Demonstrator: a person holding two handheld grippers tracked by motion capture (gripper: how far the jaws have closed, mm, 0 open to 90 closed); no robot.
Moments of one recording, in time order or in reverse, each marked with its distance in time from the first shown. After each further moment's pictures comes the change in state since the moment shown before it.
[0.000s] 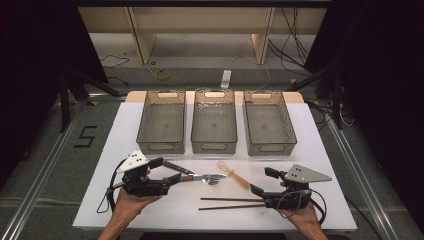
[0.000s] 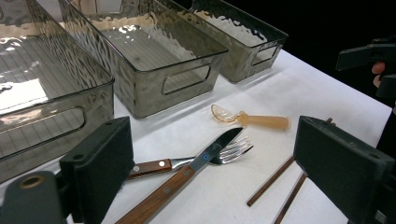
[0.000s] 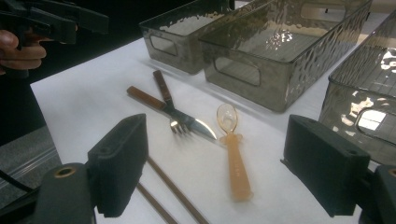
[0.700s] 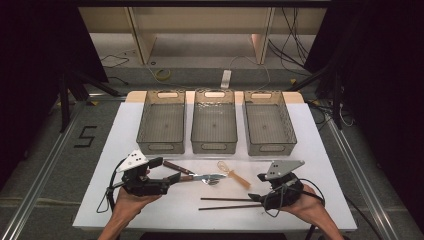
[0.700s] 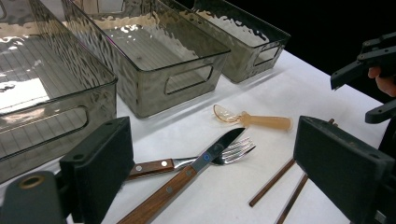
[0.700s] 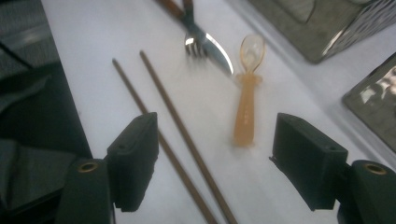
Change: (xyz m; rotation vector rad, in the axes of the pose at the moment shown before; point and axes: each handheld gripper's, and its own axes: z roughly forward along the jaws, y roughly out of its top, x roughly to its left) left arm 0.002 0.000 0.000 0.002 0.003 -0.001; right arm 0.002 0.025 0.020 0.435 0.085 -0.257
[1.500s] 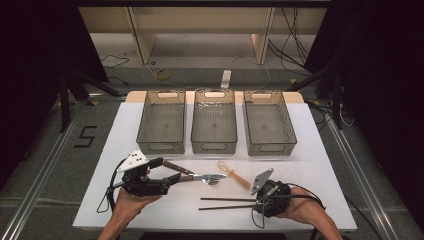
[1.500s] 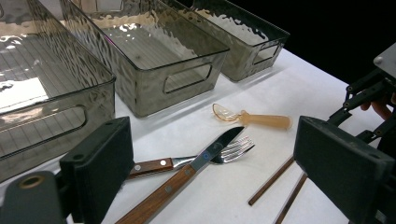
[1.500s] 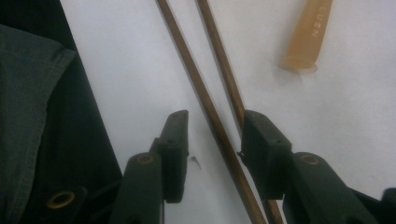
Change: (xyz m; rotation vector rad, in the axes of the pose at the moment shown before) left arm -0.001 0.000 0.000 0.003 -0.003 -0.002; right arm 0.009 -0.007 0.036 0.403 0.047 -0.157
